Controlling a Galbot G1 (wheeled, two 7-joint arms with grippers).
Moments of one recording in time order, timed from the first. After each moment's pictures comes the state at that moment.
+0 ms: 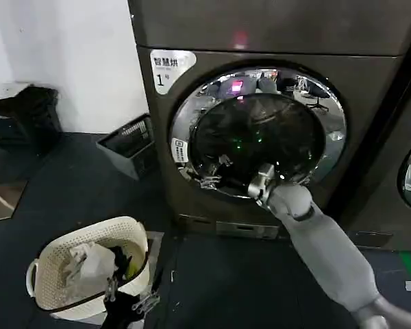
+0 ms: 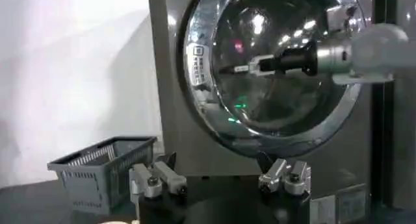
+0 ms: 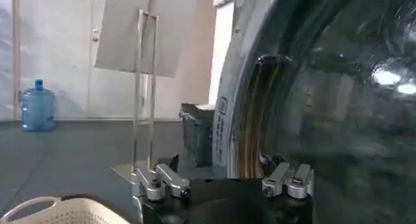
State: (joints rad) left arm 1.94 -1.56 -0.63 -2.27 0.00 -0.19 0.30; right arm -0.40 1.21 -0.09 1.39 0.53 -0.14 -0.58
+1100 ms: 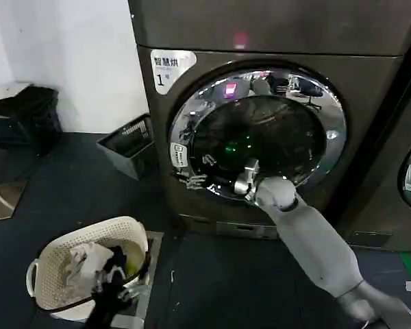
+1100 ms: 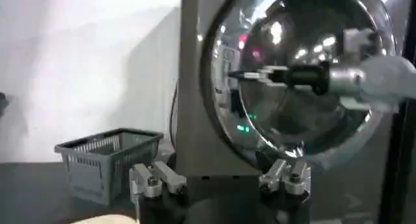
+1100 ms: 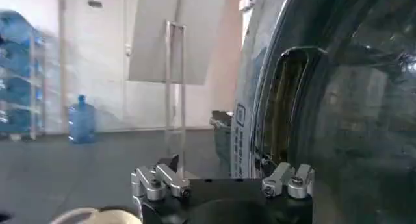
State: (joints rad) left arm 1.83 -1.46 -0.77 -2.23 -0.34 -0.08 0.39; right arm -0.45 1.12 -0.07 1.51 0.65 -0.17 -0.83
